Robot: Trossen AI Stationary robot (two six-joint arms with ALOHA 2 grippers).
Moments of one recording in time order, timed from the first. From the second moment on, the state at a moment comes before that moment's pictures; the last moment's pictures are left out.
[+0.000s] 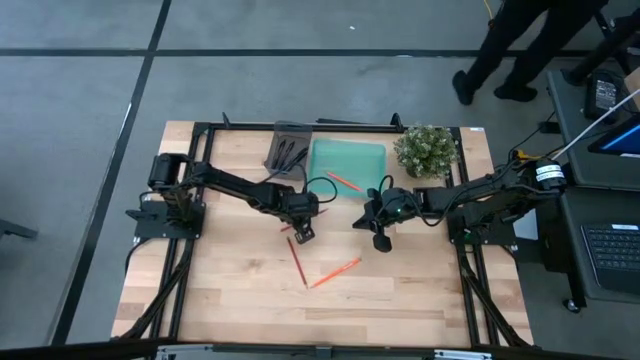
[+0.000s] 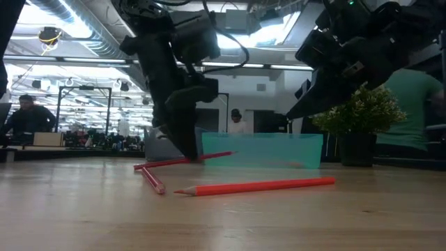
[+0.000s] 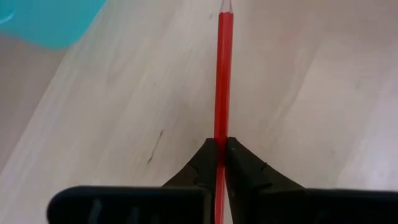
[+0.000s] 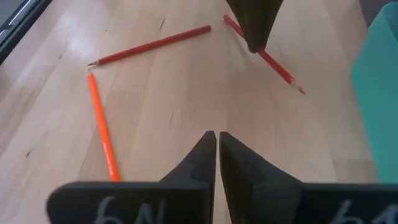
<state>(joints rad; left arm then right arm) 0.00 1.80 1.04 -0.39 -0.13 -0.45 0.04 1.38 0.52 0.26 -0.10 0.06</state>
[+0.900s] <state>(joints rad) -0.03 1.59 1.04 -0.35 -0.19 -0.25 0.16 1.46 0.52 0.27 -0.10 0.07</state>
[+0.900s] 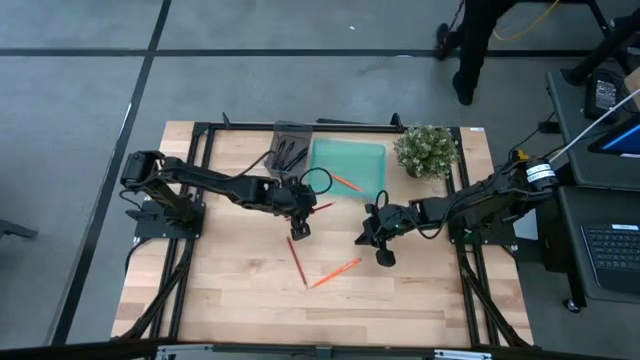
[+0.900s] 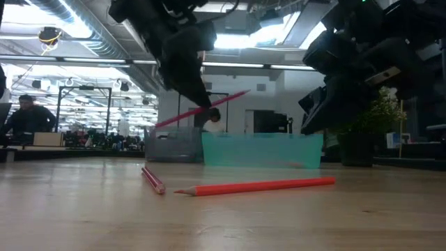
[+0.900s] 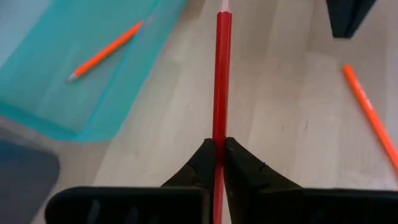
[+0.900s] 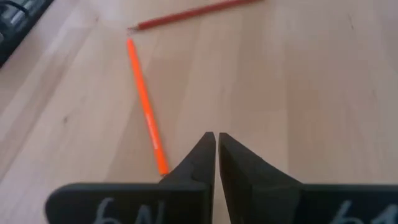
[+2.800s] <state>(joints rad) 0.04 1.42 0.96 -0.20 -0.13 -0.04 0.15 1.50 0.52 0.86 0.29 0.05</state>
